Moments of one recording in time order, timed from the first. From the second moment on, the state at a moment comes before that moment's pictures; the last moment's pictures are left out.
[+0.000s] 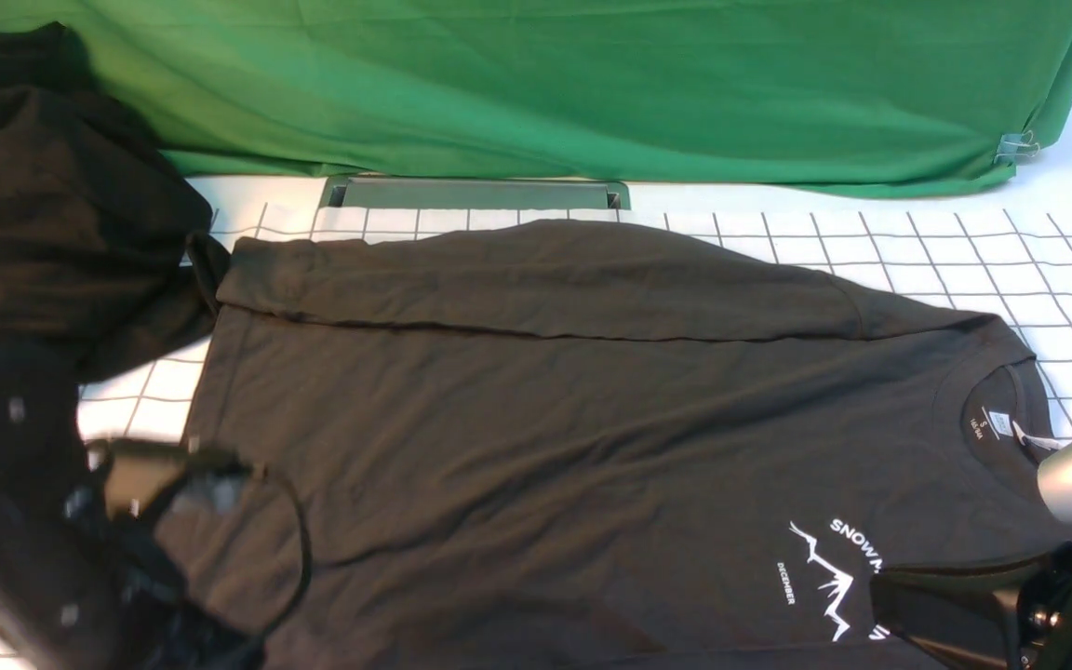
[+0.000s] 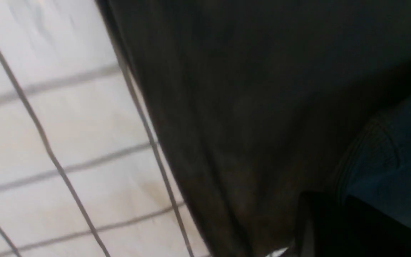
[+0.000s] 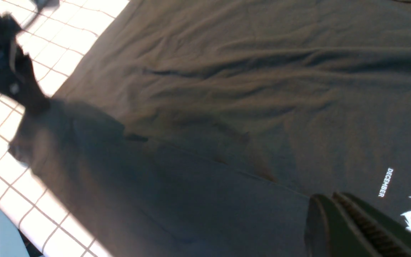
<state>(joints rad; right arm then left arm) 0.80 0.77 -0.56 0.07 0.46 0.32 -0.30 1.35 -0.81 -0.07 1.05 -0.04</state>
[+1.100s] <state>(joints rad) 0.80 1.20 -0.71 0.07 0.78 0.11 -0.11 2.02 -1.69 0.12 1.13 -0.07</state>
